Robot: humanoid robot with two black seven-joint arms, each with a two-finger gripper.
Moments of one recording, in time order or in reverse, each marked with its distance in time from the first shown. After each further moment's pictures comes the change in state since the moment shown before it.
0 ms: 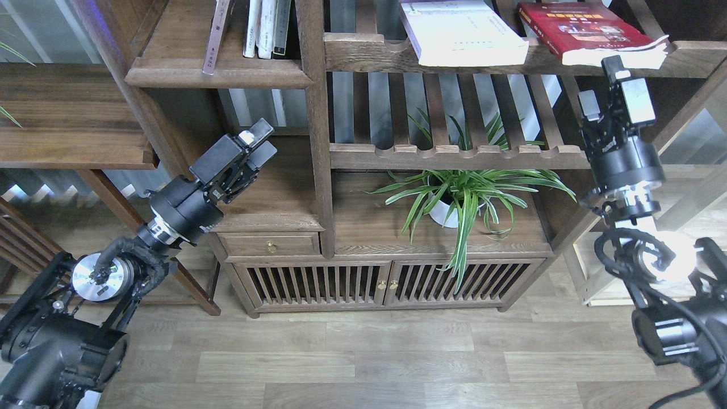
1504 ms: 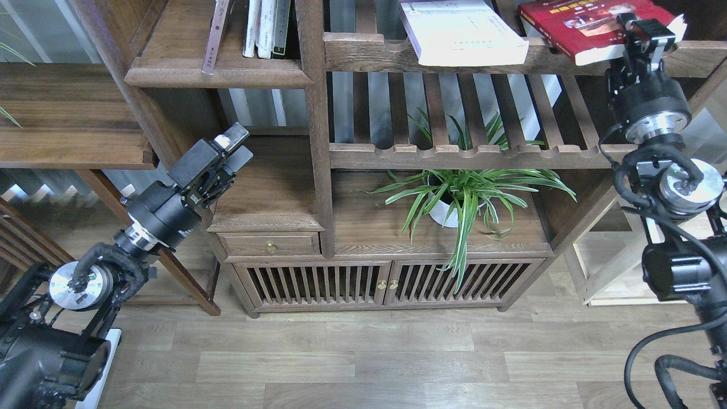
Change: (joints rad) left arm 0.043 0.043 -0.049 0.002 -0.006 0.000 0.000; right arm 0.198 -0.016 0.092 -0.049 0.046 -0.358 -0.005
